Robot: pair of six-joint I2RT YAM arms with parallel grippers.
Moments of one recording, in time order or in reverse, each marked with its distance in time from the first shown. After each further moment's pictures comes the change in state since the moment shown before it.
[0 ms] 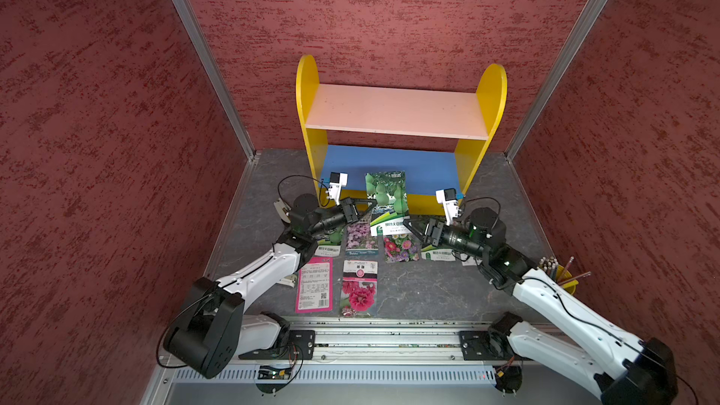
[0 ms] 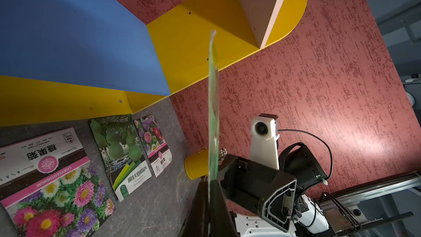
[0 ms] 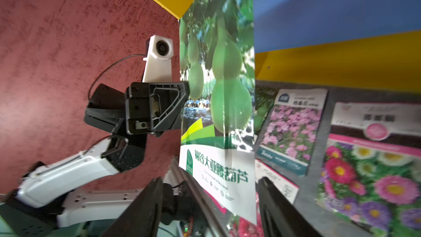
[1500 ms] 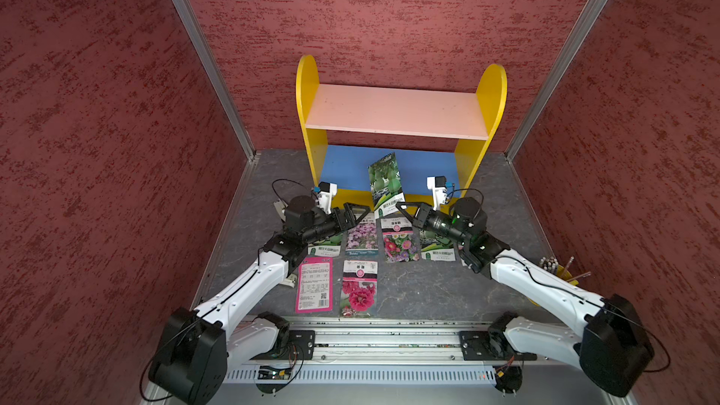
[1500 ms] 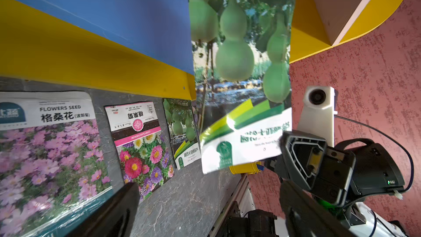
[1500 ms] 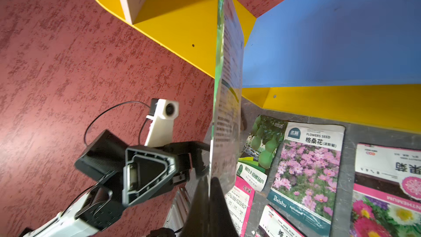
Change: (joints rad) left arm 0.054 -0.105 -0.005 -0.393 -0.124 0.171; right arm 0.002 0.250 0.000 0.398 0.029 0.139
